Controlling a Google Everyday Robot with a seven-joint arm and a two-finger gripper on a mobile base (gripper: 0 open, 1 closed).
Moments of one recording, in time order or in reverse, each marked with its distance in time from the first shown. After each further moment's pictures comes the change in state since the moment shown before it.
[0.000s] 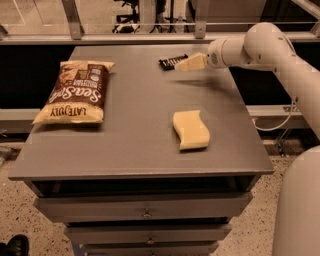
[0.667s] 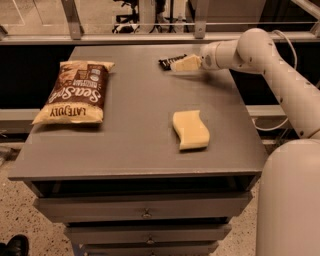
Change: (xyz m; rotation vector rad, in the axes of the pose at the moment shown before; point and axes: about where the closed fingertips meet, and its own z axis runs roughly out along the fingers) arm 0.006 -0.002 0.035 -0.055 -0.032 0.049
